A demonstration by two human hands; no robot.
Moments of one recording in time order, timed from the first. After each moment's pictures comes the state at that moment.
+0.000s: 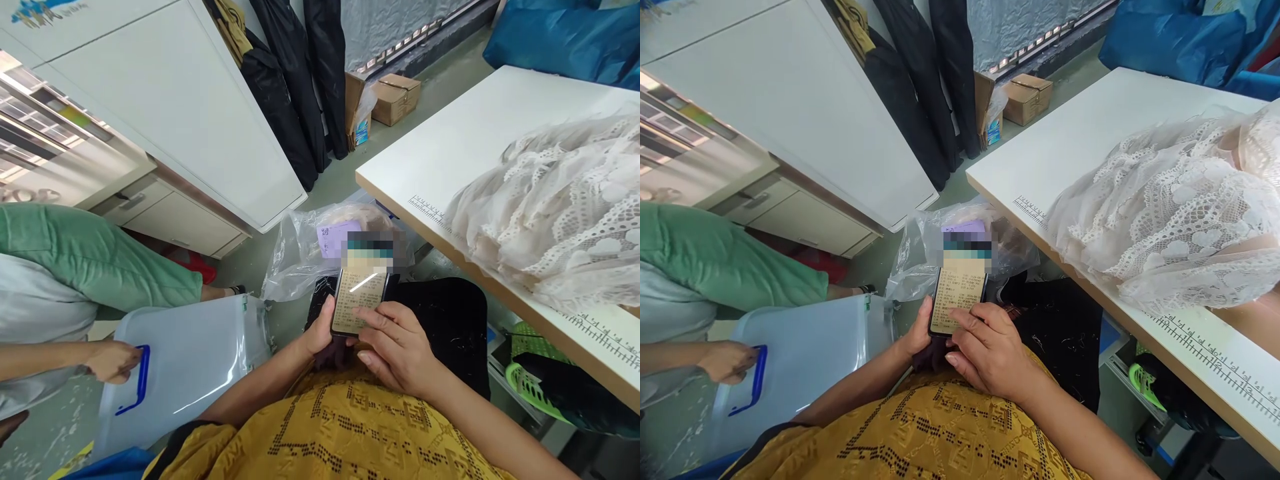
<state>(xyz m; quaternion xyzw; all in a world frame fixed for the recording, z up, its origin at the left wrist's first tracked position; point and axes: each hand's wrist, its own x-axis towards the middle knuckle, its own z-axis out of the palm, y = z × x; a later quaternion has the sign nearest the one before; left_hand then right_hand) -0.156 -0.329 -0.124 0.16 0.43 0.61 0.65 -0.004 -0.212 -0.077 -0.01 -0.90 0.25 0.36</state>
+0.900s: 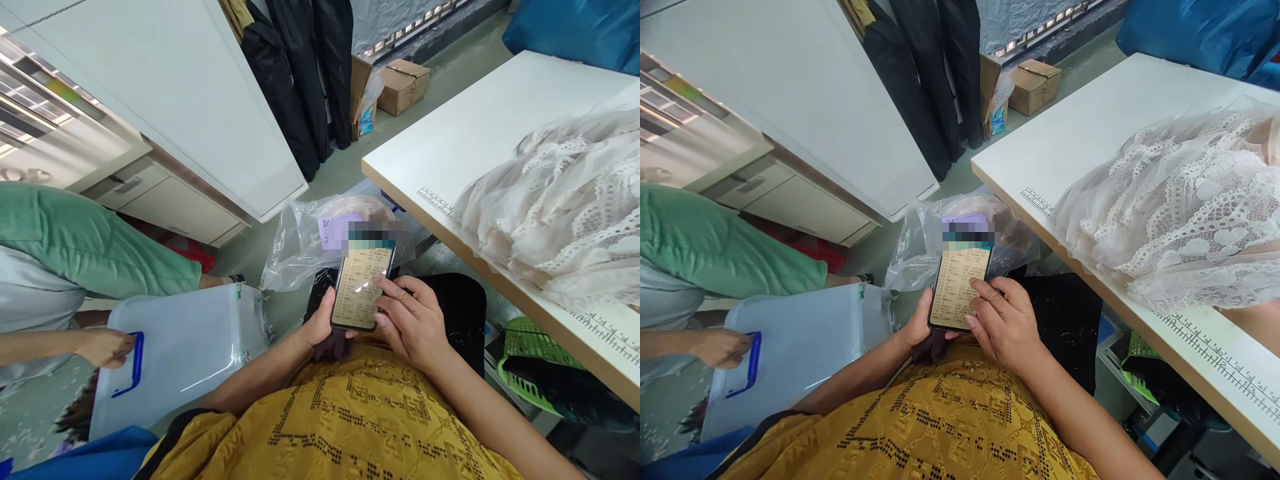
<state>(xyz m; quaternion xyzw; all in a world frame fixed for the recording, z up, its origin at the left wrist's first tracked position) -0.152 -0.323 -0.116 0.14 0.37 0.64 0.66 -0.006 -0.193 -0.078 -0.08 -0.91 0.18 0.36</state>
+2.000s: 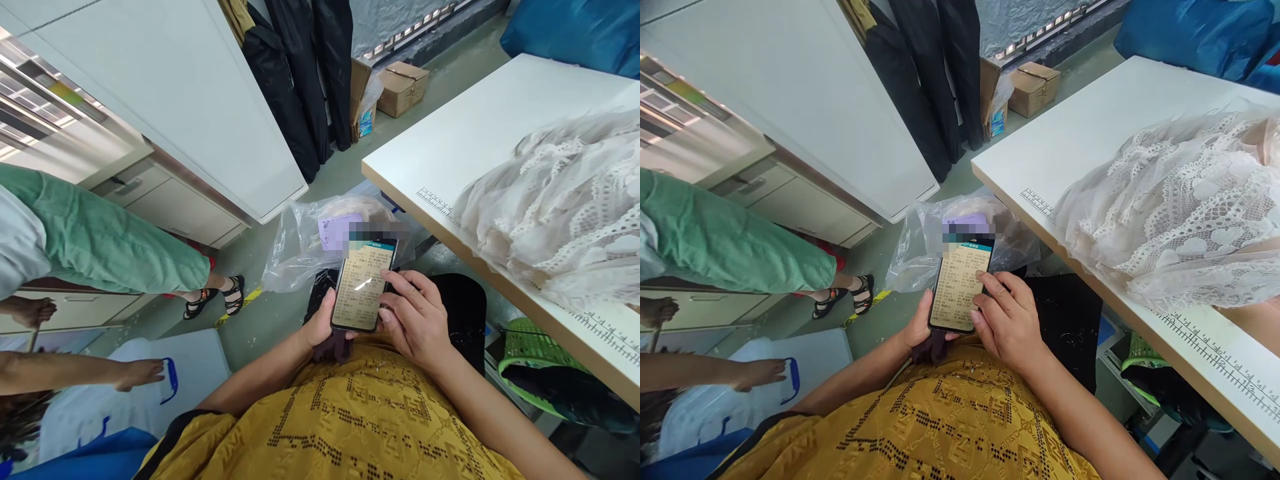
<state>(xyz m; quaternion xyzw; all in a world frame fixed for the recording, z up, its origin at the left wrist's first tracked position) -0.153 -0.325 -0.121 0.17 0.37 0.63 0.66 -0.006 -0.191 -0.076 -0.10 -0.90 0.19 0.39</state>
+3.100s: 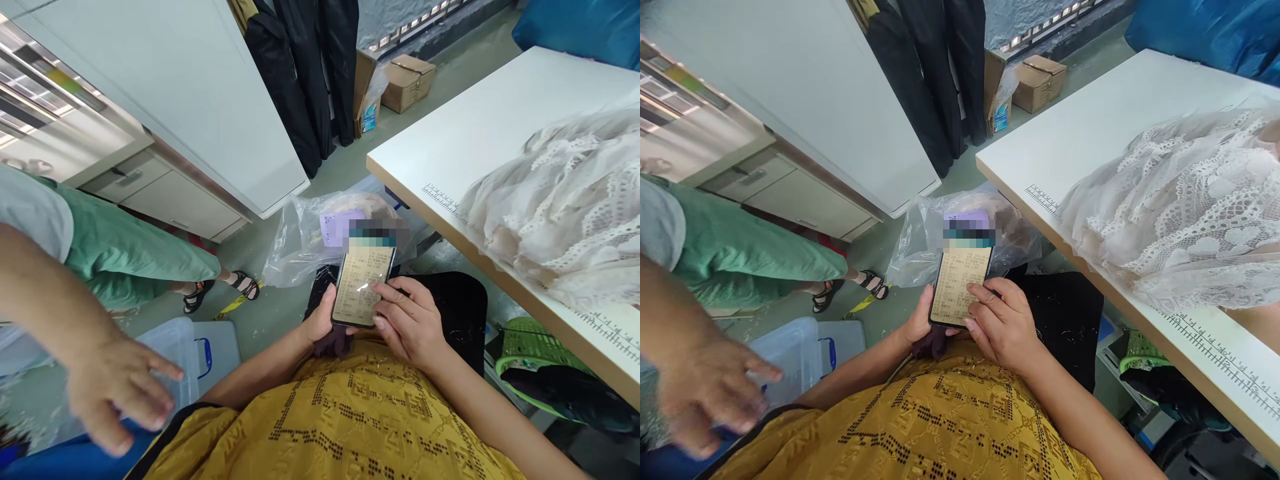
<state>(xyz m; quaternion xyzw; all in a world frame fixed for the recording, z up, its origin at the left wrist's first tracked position) -0.154 -0.327 -0.119 0.16 0.38 0.64 0.65 -0.007 -0.198 -0.080 -0.04 -0.90 0.21 0.37</state>
